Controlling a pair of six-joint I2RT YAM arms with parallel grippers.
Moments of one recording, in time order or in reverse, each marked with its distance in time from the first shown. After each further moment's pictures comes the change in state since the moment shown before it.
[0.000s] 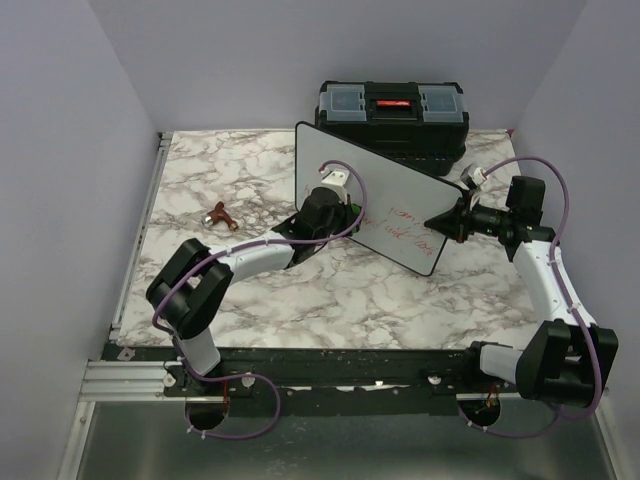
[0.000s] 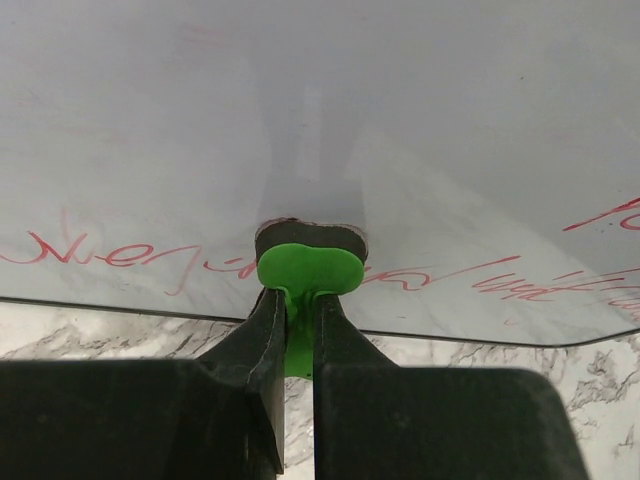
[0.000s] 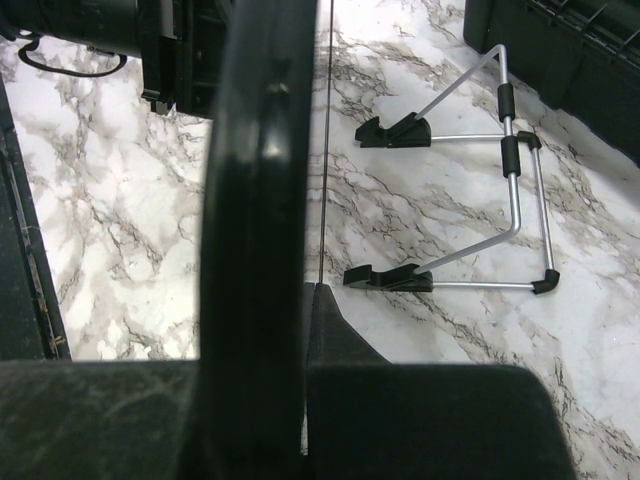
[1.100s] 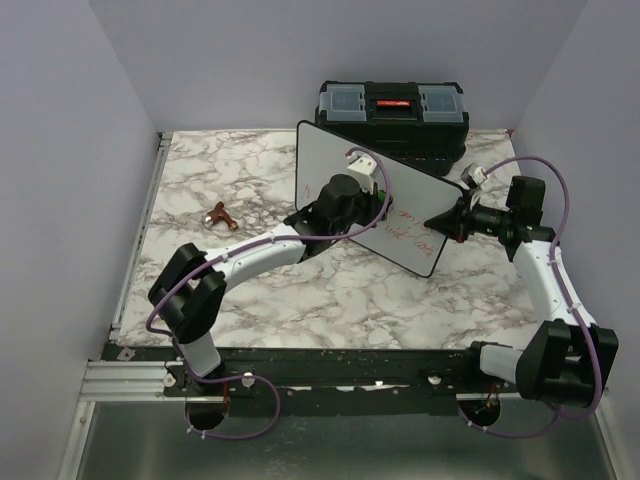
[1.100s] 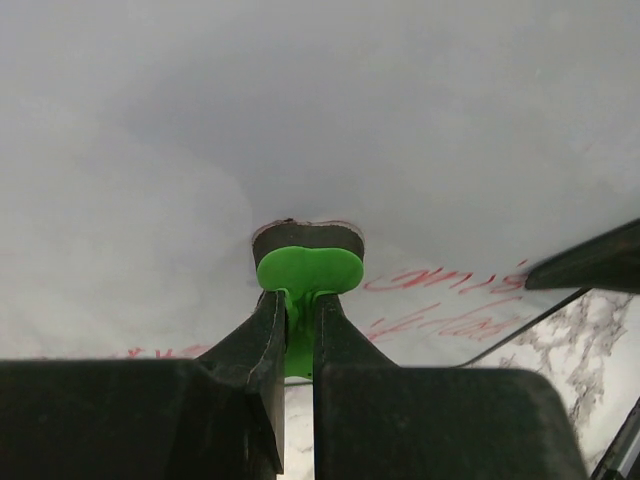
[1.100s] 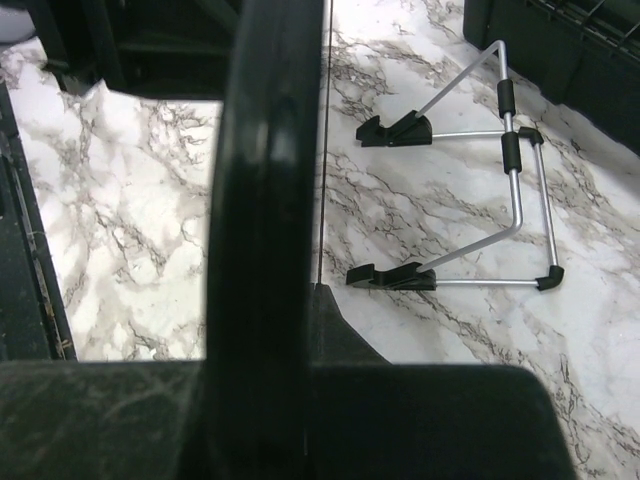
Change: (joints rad) left arm -0.102 -0.008 0.179 -0.091 0.013 0.071; right arm 0.001 0.000 0.000 -0.001 0.003 0.004
